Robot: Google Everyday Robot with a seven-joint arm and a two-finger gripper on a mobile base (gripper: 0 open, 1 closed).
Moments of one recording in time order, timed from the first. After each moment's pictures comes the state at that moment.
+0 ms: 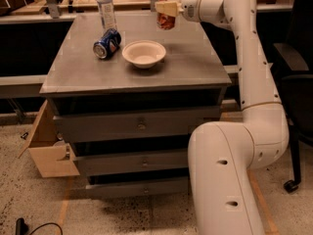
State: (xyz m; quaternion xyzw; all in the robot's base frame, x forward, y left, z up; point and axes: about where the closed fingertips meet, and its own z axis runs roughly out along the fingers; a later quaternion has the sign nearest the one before) arm 0.897 -0.049 0.987 -0.34 0.66 0.27 0.62
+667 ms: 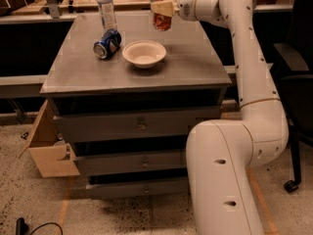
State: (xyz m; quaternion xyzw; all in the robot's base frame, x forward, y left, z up) arm 0.894 -0.036 0.987 -0.33 0.67 0.28 0.60
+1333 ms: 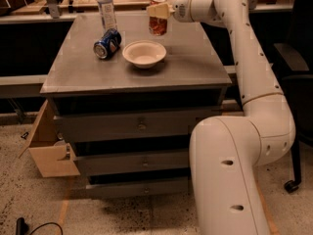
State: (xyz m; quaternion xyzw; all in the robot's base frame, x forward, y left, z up) arm 0.887 -0.020 0.975 -0.32 0.70 0.31 0.56
